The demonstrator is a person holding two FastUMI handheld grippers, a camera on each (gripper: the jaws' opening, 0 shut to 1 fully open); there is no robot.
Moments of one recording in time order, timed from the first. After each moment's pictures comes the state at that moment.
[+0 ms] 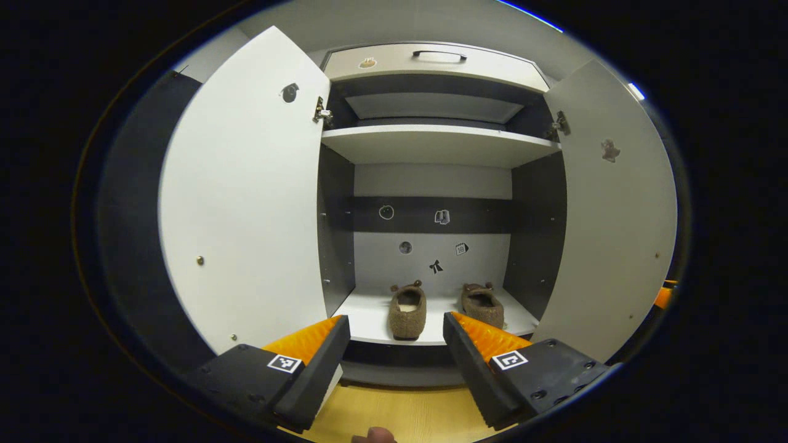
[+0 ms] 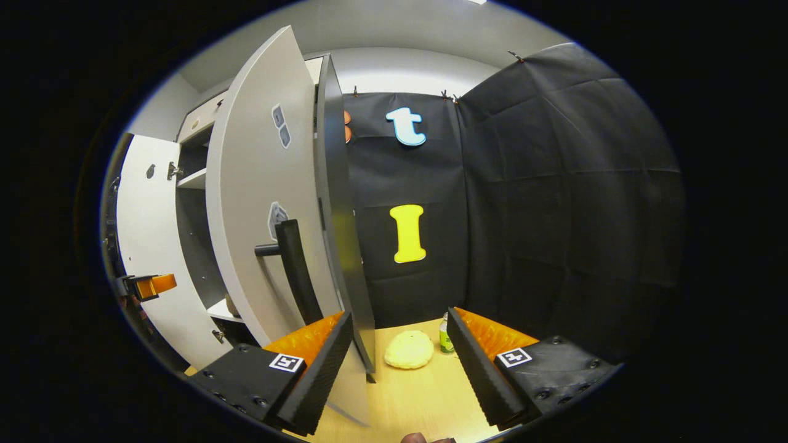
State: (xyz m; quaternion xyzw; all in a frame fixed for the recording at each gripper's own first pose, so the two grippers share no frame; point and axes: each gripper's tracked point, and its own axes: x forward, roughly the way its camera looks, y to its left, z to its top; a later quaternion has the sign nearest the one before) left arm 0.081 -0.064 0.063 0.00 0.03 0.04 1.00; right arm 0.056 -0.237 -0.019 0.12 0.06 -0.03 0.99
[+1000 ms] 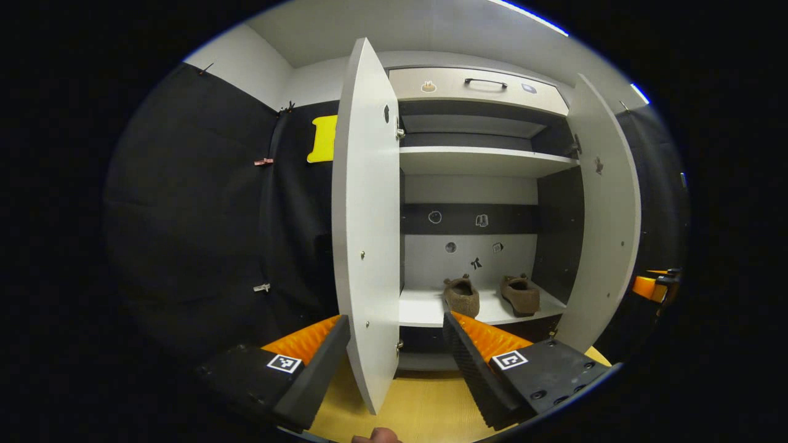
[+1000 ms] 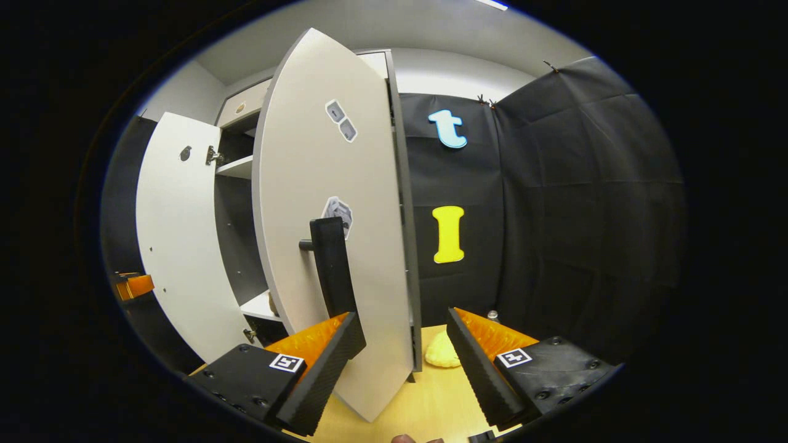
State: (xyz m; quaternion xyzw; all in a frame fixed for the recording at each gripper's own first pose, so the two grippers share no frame) left arm -0.012 0.050 0.063 0.01 0.02 0.08 1.00; right arm 0.052 -0.107 -0.010 0.10 0.07 0.03 0.99
